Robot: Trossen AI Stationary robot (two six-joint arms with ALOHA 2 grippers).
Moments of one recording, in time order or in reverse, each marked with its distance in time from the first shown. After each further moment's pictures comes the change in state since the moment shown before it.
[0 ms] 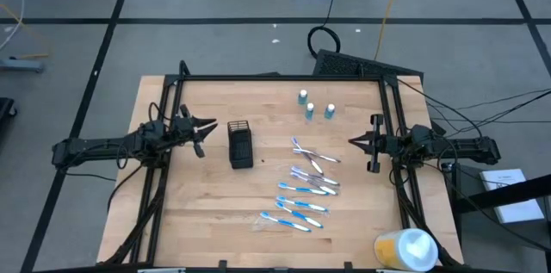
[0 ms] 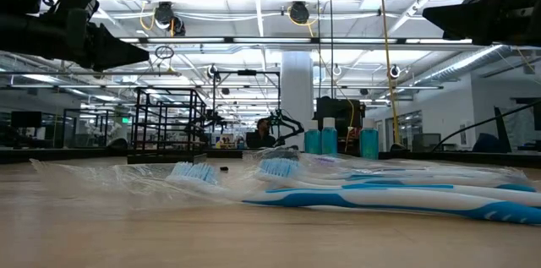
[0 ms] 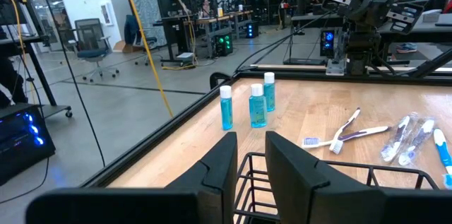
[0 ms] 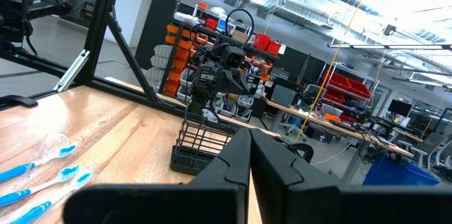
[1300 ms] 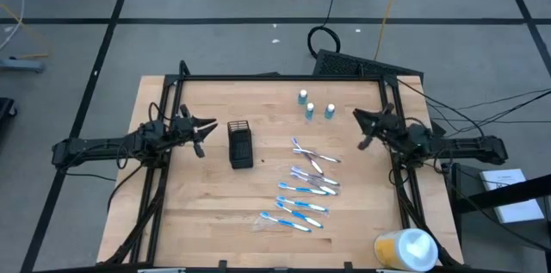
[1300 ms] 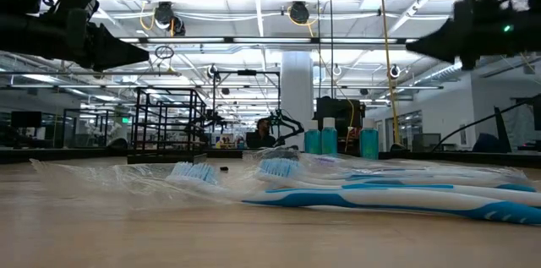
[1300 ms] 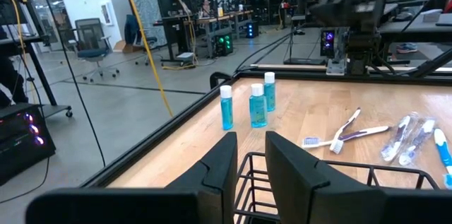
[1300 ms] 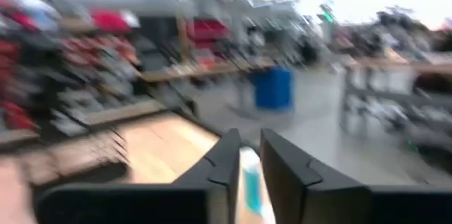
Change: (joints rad) left arm 0.000 0.000 0.000 0.000 0.000 0.000; right arm -0.055 0.160 0.006 0.091 0.604 0.353
